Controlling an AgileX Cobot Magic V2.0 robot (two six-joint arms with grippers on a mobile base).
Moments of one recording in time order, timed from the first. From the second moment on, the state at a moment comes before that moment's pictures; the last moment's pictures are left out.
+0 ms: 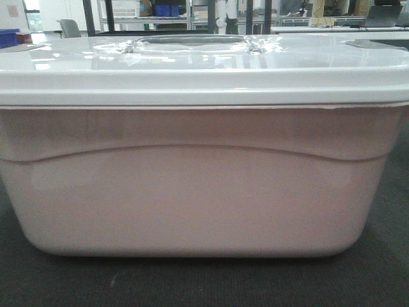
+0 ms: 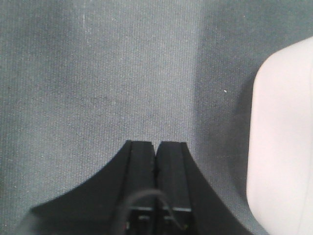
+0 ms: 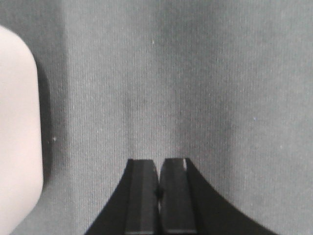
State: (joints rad) left arm -0.04 1.32 -1.13 -0.19 1.04 0.06; right arm 0.02 1.31 -1.13 0.11 1.12 0.06
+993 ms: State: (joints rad) left arm -0.04 1.32 -1.26 -0.34 1.16 0.07; right arm 0.02 1.31 -1.24 0.15 1.19 0.04
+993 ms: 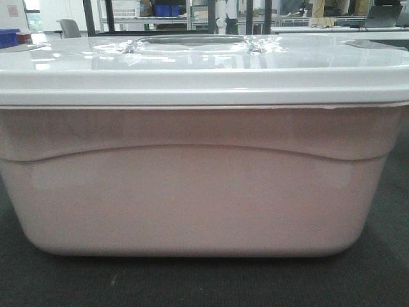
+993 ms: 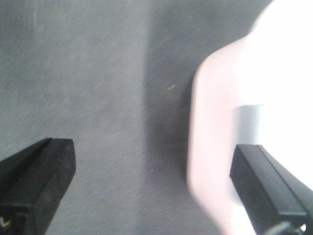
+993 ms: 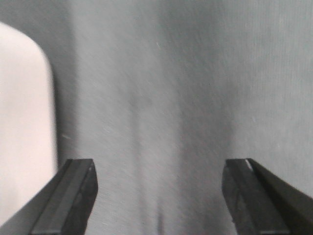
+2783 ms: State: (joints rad) left arm 0.14 1.47 -0.96 -1.09 1.20 0.72; right arm -0.18 1.45 -0.97 1.06 1.19 -0.59
